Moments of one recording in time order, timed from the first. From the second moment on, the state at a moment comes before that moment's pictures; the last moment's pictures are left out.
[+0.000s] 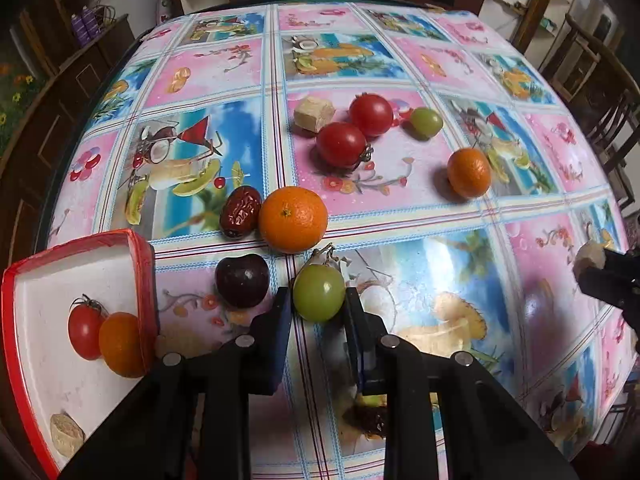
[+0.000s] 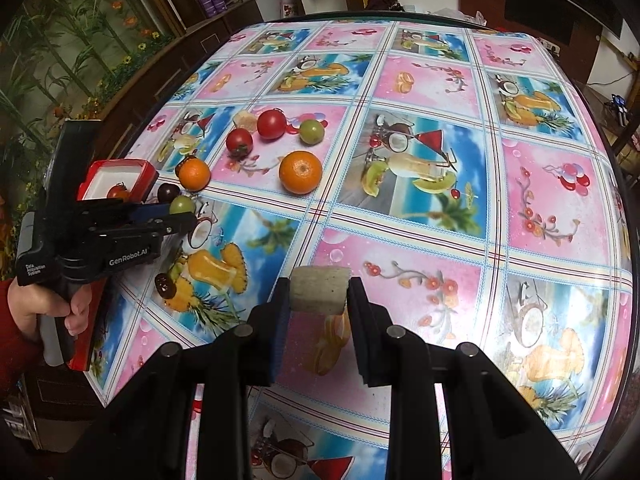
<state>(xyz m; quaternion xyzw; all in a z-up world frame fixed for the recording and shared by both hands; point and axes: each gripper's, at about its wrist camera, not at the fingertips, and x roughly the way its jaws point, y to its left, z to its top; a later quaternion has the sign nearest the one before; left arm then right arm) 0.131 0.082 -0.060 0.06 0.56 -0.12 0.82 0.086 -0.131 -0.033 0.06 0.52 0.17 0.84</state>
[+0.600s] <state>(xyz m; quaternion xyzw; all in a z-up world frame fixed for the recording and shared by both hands) 0.075 0.164 0.017 -0.14 0.47 -0.09 0.87 0.093 -0.091 -0.031 0.04 0.52 0.20 0.83</state>
